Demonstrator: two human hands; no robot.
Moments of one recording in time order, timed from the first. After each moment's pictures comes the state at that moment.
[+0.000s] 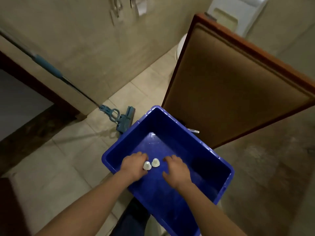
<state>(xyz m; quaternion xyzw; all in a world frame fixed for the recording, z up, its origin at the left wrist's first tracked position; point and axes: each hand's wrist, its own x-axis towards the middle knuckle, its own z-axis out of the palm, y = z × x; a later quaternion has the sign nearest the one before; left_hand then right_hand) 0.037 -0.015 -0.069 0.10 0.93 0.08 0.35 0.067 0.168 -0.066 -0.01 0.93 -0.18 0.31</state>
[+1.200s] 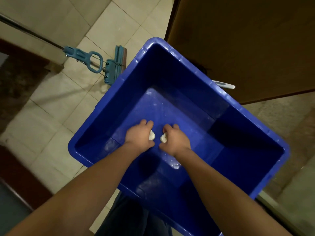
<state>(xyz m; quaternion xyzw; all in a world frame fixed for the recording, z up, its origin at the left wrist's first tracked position) 0.015 -0.002 -0.244 0.09 0.90 0.09 0.41 0.042 0.148 -0.242 0.08 0.87 -0.23 0.43</state>
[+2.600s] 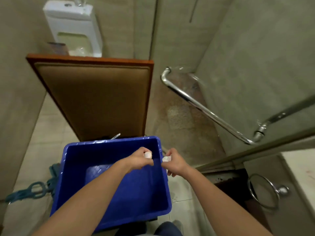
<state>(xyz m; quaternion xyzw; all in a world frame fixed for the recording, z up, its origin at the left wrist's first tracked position) 0.040 0.176 0.007 0.25 0.72 0.26 0.59 0.193 0.273 0.041 0.51 0.68 -0.50 0.16</state>
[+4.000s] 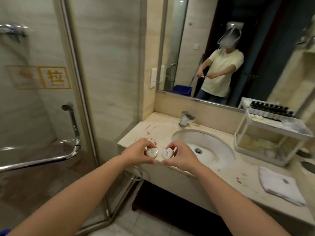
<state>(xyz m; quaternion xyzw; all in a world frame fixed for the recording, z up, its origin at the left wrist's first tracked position) 0.520 0.270 0.226 0.86 0.38 0.17 0.30 0.713 0.169 0.245 0.69 0.60 -0.22 -0.32</state>
